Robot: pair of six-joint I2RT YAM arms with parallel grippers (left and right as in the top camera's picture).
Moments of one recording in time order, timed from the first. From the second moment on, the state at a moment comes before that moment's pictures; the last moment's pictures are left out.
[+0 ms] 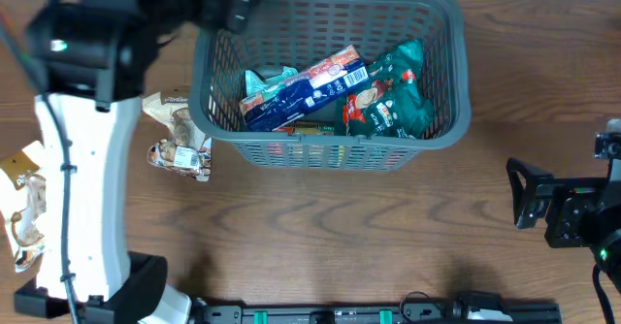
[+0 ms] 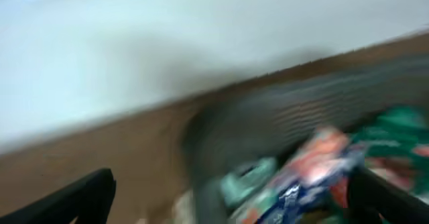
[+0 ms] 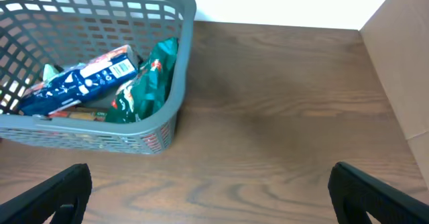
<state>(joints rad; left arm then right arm) -0.17 1.72 2.33 -1.20 0.06 0.10 -0.10 0.98 1.89 -1.52 -0.06 -0.08</state>
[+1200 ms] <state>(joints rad) 0.21 1.75 1.60 -1.13 0.09 0.03 -0.10 0.98 1.89 -1.52 -0.06 -0.08</state>
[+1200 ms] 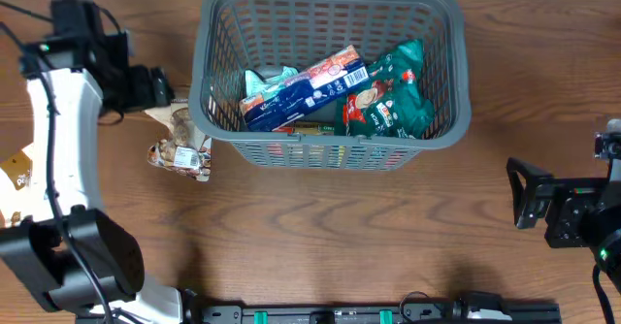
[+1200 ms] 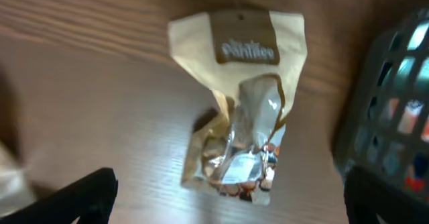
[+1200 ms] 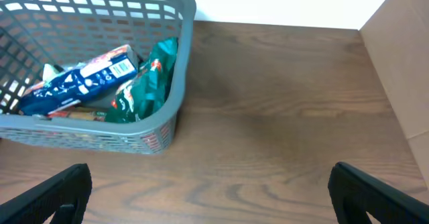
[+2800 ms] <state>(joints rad) 0.21 1.90 1.23 -0.70 0.23 0.01 -0.10 0.98 1.89 -1.52 -0.06 -0.08</state>
